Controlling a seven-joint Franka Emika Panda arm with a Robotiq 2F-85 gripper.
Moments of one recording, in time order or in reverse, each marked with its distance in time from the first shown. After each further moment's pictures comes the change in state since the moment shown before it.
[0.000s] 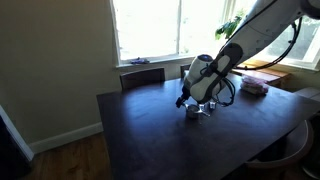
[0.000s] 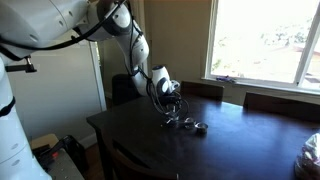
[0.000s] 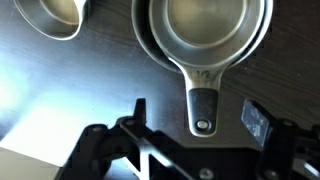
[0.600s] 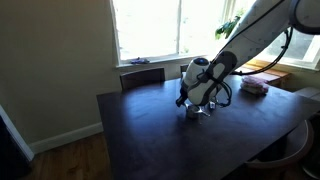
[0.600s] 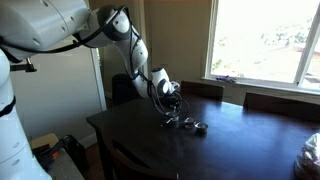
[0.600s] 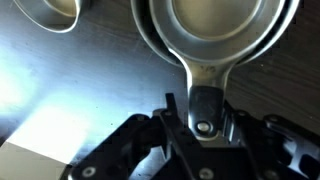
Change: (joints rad) arm 0.063 0.066 -0.074 0.077 0.000 0.000 0.063
